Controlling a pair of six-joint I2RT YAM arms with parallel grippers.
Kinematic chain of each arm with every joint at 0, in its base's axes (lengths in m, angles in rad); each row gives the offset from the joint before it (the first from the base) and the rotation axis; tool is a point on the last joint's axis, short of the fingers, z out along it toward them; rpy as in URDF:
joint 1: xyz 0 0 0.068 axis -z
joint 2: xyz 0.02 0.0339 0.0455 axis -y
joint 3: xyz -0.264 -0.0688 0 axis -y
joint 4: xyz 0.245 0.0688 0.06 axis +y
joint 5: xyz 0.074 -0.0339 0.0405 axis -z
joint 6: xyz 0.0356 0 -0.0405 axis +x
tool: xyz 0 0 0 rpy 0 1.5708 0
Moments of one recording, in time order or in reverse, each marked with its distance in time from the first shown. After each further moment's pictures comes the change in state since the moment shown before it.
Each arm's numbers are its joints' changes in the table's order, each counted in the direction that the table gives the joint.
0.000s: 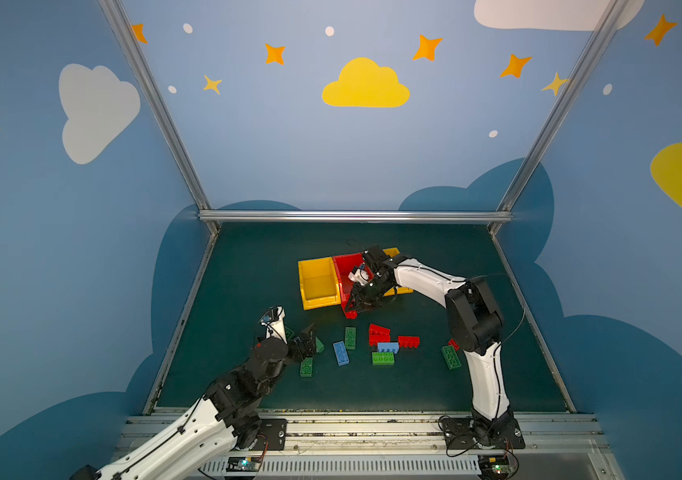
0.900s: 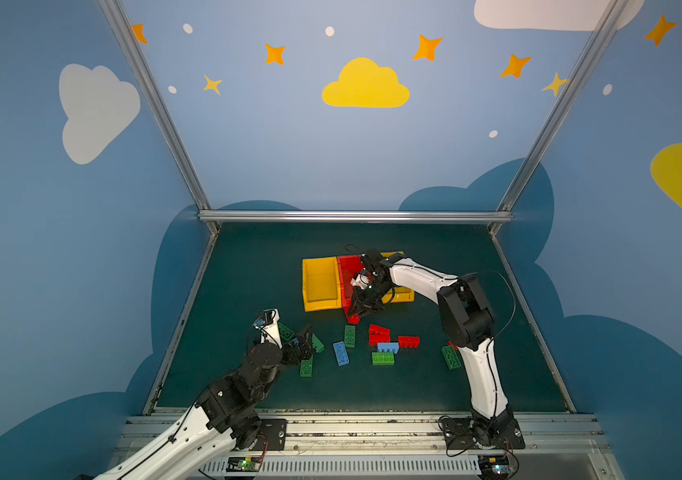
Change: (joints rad) left arm 0.029 0.153 0.000 0.091 -0.031 -0.023; right arm -0.002 -0.077 0.053 0.106 -0.018 0.021
